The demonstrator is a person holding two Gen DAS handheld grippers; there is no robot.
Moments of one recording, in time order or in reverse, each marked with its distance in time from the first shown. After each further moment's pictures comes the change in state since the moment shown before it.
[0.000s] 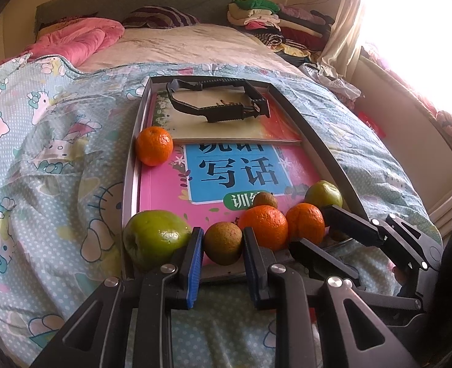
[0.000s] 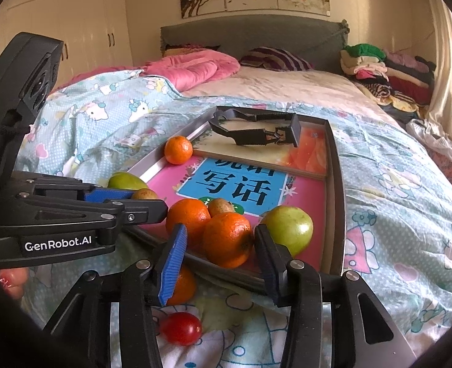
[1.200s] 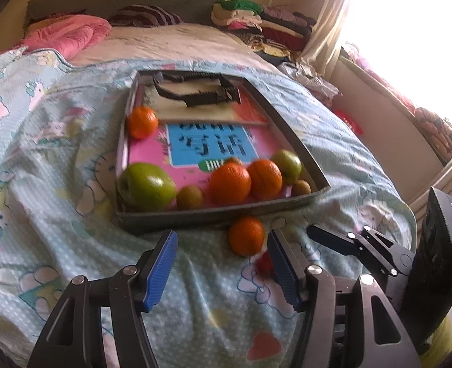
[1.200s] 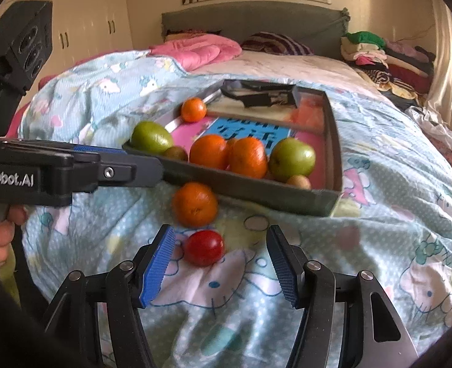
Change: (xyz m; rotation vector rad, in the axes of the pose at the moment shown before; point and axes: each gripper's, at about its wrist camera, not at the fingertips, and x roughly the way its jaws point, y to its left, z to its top) left arm -0.036 -0.008 -0.039 0.010 0.012 -0.113; right arm -0.027 0.019 -0.051 -0.001 0.099 -0.003
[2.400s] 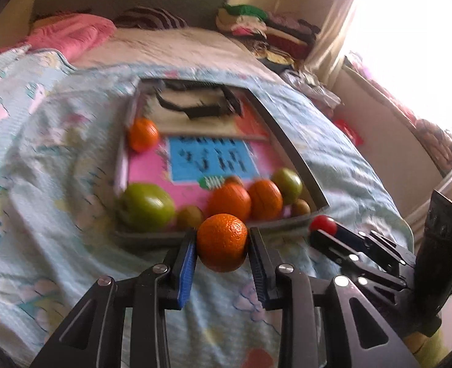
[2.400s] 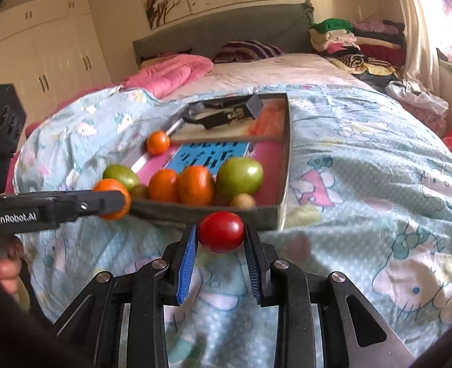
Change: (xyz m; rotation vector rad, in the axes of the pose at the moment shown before) left arm -0.003 0.006 0.018 -0.035 -0.044 0.008; right arm -0.025 -0.058 0.012 0.209 -0.106 0.018
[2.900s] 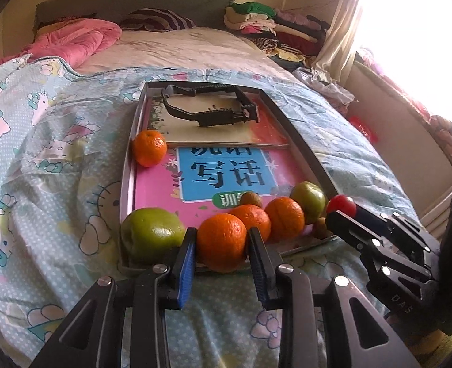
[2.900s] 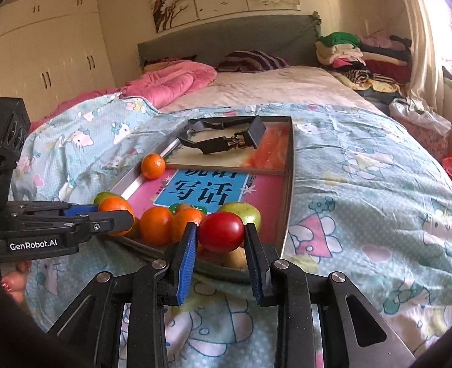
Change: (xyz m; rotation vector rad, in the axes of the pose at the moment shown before) left arm 0.024 -0.001 0.017 0.020 0.017 0.076; right arm 0.019 0.006 0.031 -0.081 -0.019 -0.019
